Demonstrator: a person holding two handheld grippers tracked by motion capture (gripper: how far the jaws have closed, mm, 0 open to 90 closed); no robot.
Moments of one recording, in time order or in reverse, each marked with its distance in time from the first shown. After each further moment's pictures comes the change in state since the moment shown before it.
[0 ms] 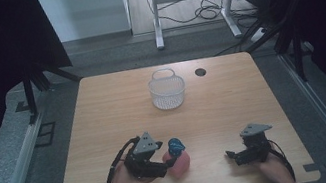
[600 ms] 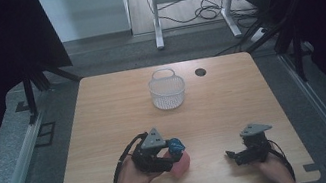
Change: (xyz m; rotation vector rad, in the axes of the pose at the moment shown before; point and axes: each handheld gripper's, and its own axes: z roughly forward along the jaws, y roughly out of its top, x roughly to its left) left arm 0.000 0.012 0.015 0.003 -0.041 0.019; right arm 0.000 0.000 0.000 0.000 0.000 0.000
